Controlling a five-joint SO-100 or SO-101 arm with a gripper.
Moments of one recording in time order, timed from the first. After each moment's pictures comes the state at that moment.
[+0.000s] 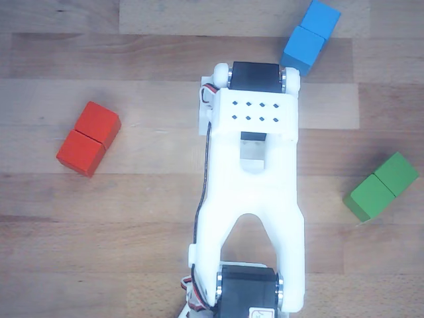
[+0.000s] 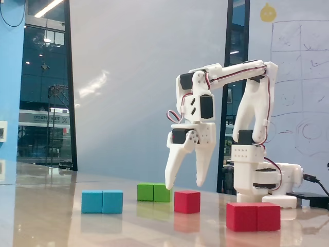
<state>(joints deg) 1.0 104.8 122.5 78.6 -7.4</state>
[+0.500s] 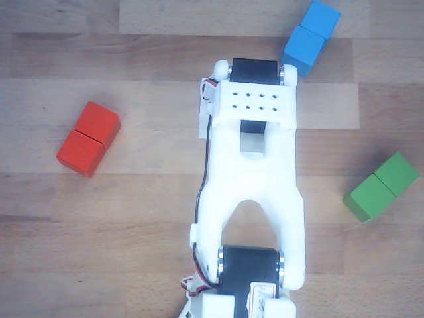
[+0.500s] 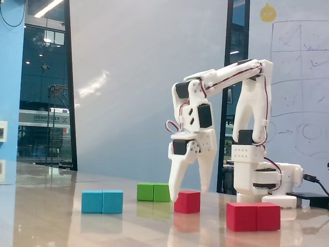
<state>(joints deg) 1.0 98.3 122.8 78.5 -7.4</state>
